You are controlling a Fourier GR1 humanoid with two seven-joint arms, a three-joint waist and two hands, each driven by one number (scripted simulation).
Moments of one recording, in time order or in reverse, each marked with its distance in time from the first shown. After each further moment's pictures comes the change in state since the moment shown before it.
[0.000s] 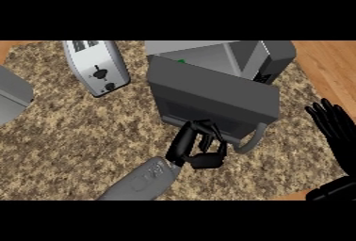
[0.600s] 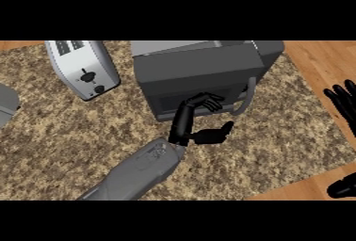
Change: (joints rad) left arm -0.141 -0.006 0.044 0.054 0.196 0.195 -0.005; right arm -0.073 -0.096 -0.049 -0.077 -0.062 0.031 0.066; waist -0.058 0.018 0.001
